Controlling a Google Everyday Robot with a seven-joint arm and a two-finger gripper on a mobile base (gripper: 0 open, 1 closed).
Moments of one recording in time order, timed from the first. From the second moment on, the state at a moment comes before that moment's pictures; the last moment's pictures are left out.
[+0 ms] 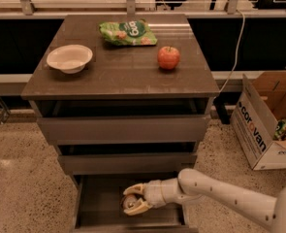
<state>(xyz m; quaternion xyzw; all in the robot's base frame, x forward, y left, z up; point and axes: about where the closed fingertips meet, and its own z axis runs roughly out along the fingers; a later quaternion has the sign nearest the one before) 0.470 0.041 0.384 -0.60 0.58 0.38 0.40</state>
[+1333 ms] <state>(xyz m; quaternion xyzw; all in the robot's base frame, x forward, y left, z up) 0.506 -0.027 0.685 -0.72 0.54 0.32 0.30</state>
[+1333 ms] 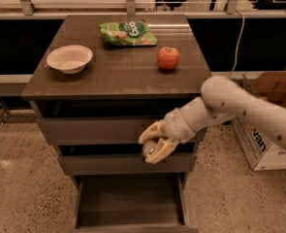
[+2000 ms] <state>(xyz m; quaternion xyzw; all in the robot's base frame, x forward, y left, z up) 0.535 -0.044 0.817 -0.73 0.56 0.27 0.29</state>
